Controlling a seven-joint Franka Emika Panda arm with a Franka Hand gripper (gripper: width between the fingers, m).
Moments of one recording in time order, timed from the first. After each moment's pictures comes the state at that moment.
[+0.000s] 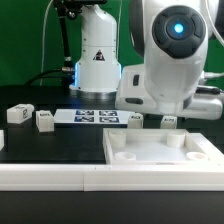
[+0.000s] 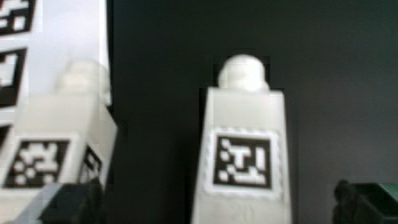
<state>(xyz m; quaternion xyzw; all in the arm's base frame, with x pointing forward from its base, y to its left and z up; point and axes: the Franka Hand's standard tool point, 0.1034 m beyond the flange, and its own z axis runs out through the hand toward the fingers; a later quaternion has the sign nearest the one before) 0.431 0.120 0.026 -0.90 0.11 0.43 0.05</state>
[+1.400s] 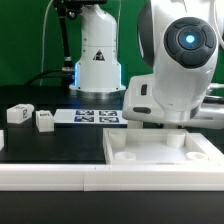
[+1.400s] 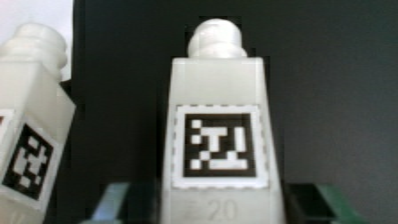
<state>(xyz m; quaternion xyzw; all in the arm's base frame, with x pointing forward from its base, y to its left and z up) 0.428 0.130 0.008 -0.90 0.11 0.41 0.04</state>
